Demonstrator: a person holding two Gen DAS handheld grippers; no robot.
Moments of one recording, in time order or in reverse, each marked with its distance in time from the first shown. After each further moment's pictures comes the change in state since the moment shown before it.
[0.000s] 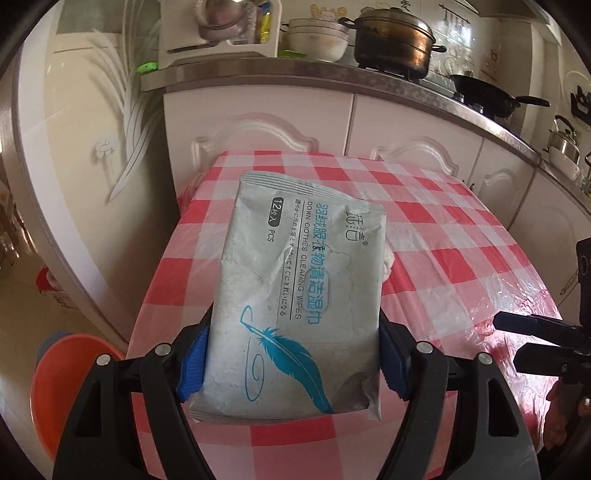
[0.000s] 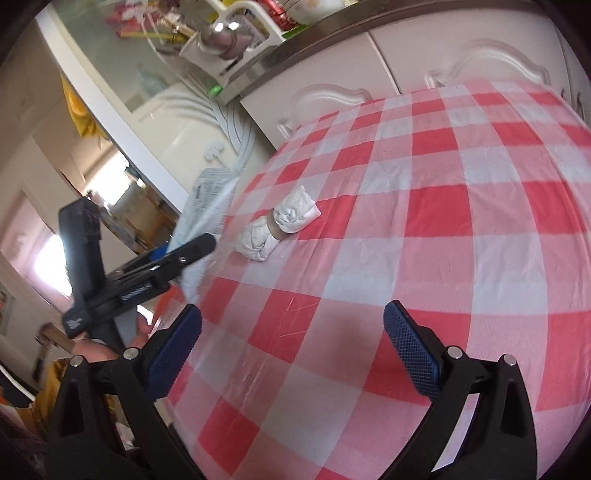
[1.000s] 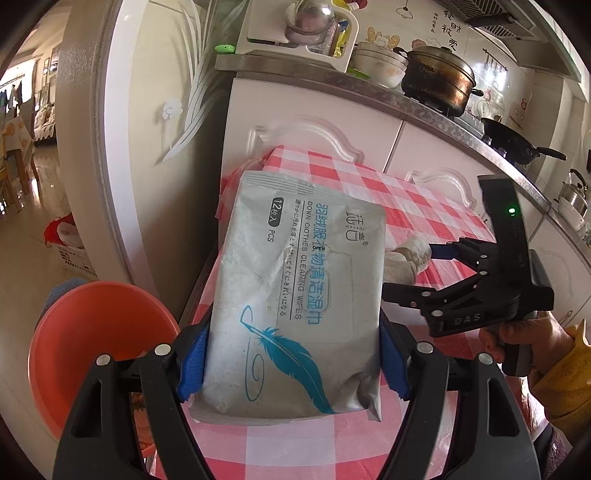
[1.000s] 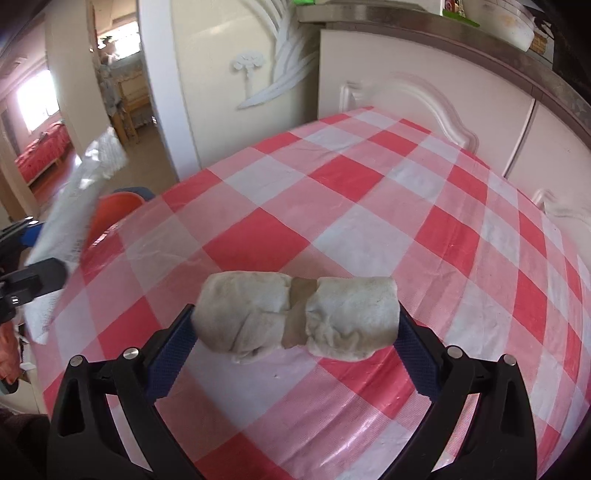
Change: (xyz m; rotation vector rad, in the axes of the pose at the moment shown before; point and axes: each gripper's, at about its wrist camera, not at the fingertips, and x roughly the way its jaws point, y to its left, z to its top) left arm -0.036 0.065 -0.038 -0.173 -0.043 -0.001; right arm 0.153 0.060 0.061 -0.535 0.214 -0.230
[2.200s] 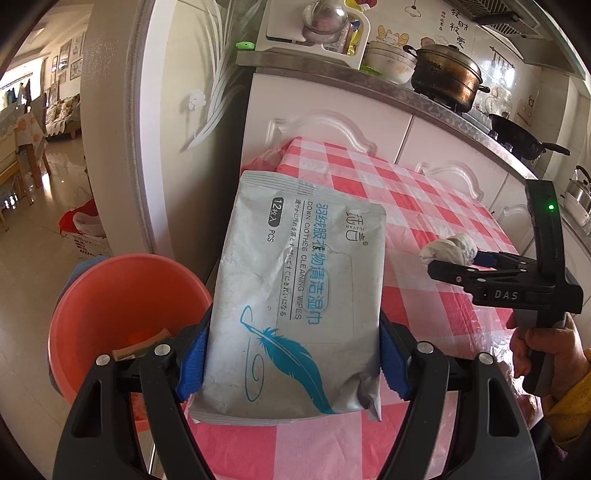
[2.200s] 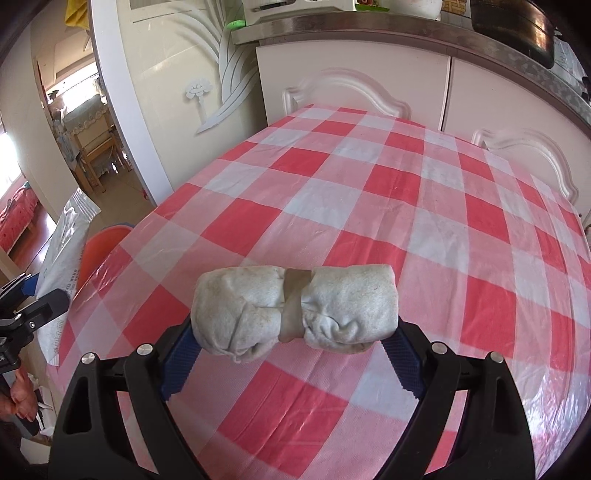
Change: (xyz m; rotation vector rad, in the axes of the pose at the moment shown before) left arm -0.031 0.015 -0.027 -0.008 0.016 0.052; right arm -0.049 0.009 -0.040 0.244 -0.068 -0.073
